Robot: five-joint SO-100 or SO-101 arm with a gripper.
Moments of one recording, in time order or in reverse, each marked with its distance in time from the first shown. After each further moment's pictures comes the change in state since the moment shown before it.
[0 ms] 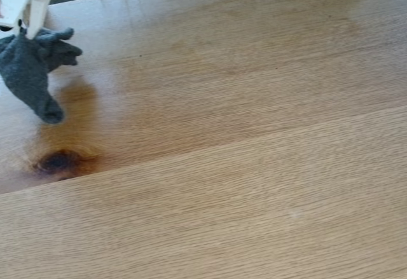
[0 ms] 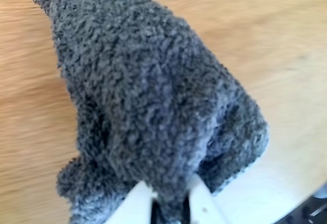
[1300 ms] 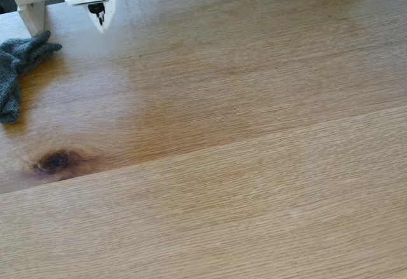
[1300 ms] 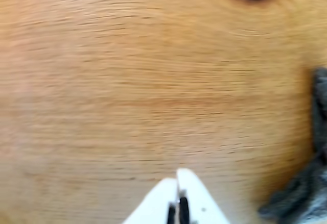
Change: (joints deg) arm -41.1 12.2 0.0 11.8 29.1
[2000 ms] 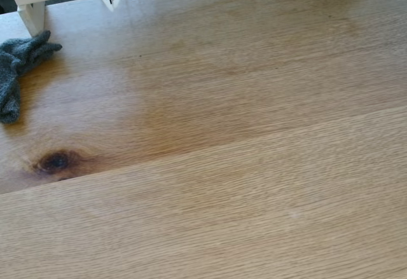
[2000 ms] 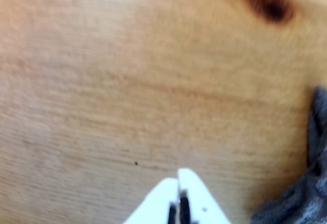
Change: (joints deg) arm -3.1 52.0 25.9 25.8 -7.6
